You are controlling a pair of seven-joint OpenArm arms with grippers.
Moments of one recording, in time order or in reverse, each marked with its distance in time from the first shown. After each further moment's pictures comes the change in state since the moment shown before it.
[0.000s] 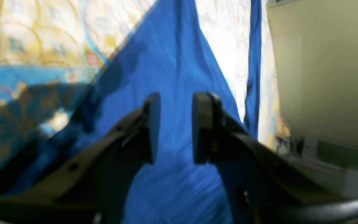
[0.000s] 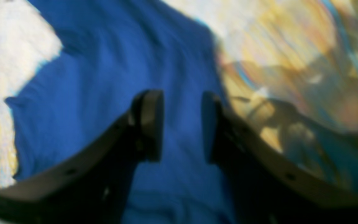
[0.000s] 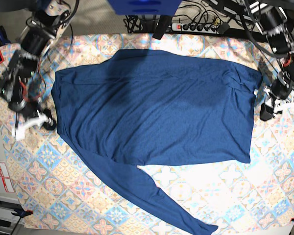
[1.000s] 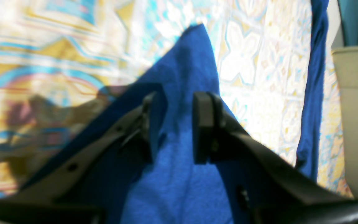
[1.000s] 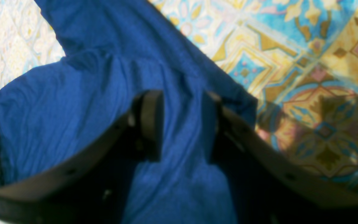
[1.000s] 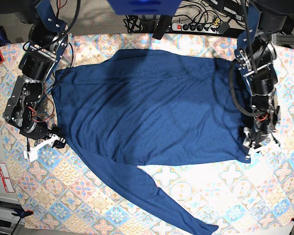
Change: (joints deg) left arm -31.0 1.4 13.3 -43.3 24.8 0.8 -26.3; right arm 9.7 0.3 -6.8 -9.9 -8.9 -0.3 4.1
